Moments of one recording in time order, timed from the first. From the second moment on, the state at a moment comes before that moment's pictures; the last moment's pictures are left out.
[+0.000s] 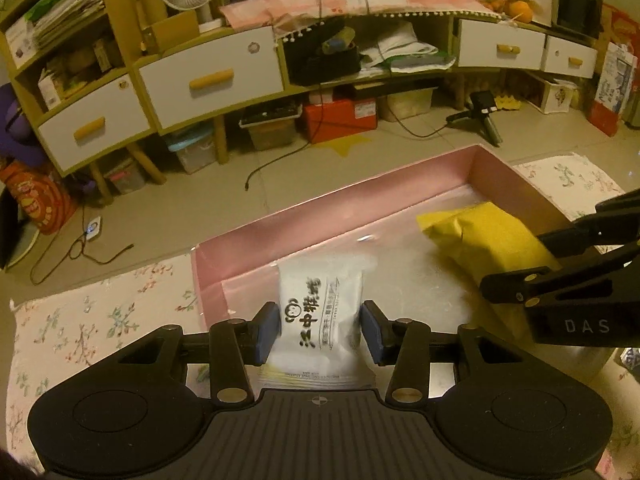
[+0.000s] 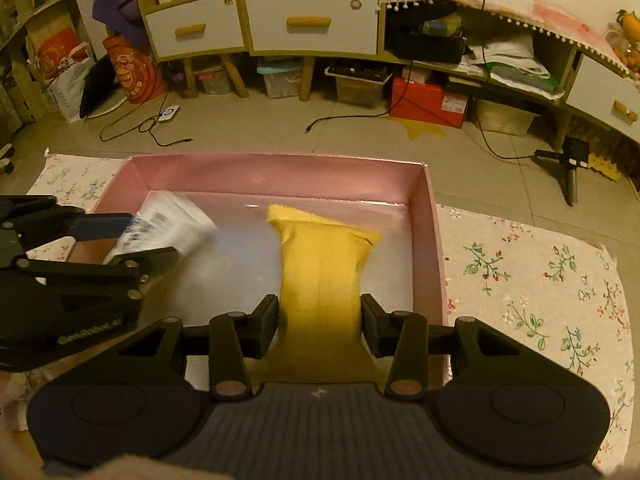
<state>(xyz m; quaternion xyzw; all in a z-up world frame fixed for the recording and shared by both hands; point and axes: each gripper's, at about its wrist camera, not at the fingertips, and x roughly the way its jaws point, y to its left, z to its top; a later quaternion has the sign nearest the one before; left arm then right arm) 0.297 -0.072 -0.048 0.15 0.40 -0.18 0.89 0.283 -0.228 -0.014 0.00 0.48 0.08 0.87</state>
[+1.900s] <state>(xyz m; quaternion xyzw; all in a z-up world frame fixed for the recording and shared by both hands) 0.029 -0.004 -0.010 0.17 0.45 -0.22 0.85 0.064 -0.191 0.028 -0.05 0.47 0.11 0.88</state>
